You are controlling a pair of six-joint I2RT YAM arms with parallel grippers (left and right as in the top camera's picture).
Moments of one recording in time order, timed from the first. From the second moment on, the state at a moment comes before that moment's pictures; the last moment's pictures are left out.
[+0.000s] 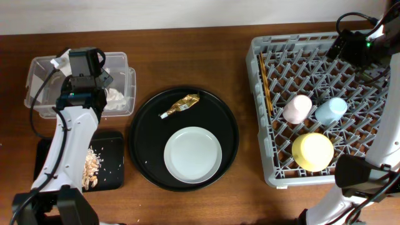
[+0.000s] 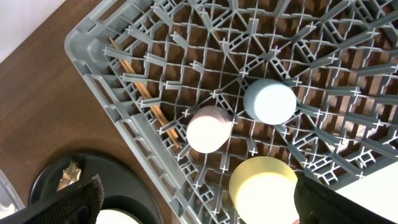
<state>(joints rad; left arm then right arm) 0.04 1.61 1.27 -0.42 -0.37 -0.60 -0.25 1.91 2.42 -1.69 -0.07 0.38</state>
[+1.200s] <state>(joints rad) -0.41 1.64 1.27 -0.56 -0.08 -0.19 -0.25 1.91 2.42 -1.69 -0.07 0.38</state>
